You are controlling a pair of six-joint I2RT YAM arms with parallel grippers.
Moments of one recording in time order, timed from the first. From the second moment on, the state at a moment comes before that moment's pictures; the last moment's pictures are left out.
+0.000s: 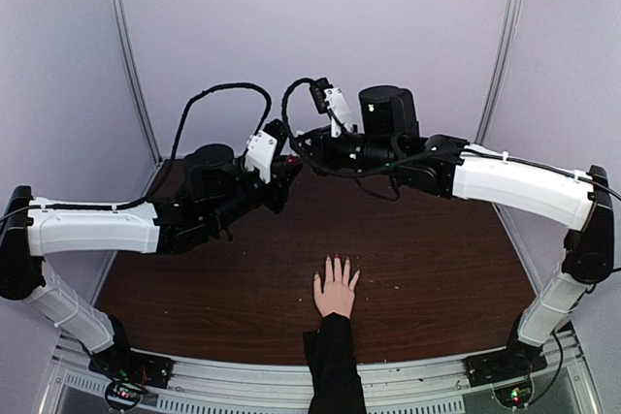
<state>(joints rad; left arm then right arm) -0.97 1.45 0.98 0.42 -0.29 0.11 0.94 1.66 1.52 -0.08 -0.02 0.27</state>
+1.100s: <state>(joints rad) -0.91 1.35 1.04 0.32 0.48 0.00 0.80 1.37 1.42 -0.22 -0.69 -0.03</state>
